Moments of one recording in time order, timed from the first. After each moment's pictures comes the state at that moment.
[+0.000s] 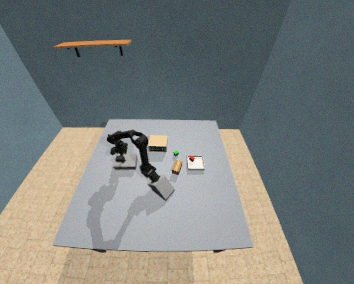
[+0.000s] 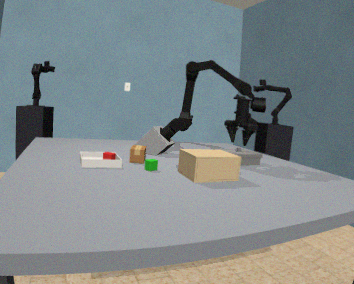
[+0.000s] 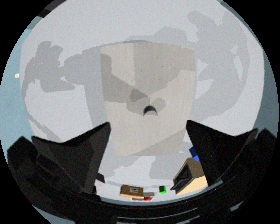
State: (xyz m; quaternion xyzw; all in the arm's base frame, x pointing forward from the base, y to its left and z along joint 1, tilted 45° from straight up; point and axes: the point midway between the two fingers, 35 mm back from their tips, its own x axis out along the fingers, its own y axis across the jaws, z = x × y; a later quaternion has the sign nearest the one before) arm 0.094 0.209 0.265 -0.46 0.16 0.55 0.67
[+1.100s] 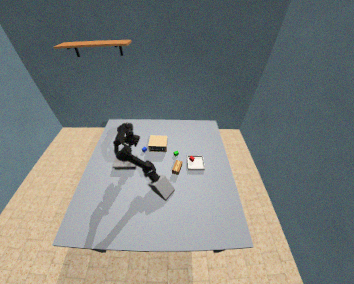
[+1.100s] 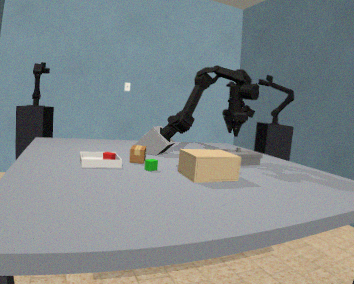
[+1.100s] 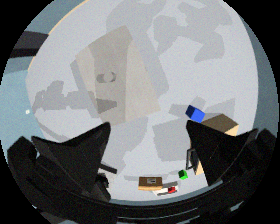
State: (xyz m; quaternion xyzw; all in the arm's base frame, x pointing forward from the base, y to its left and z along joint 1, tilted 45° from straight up) arm 0.144 0.122 0.280 -0.32 0.25 0.54 0.74
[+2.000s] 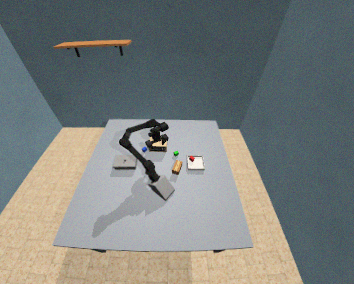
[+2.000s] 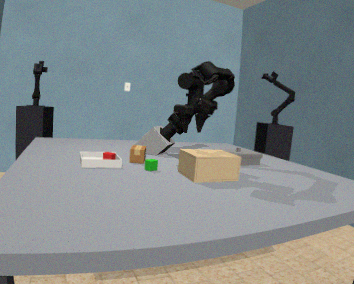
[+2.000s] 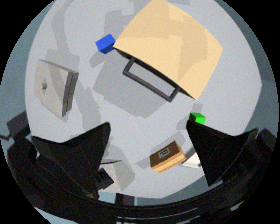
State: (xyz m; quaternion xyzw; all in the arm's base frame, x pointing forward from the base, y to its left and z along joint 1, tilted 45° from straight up) arm 0.229 -0.044 0.184 -0.05 0.41 0.40 0.82
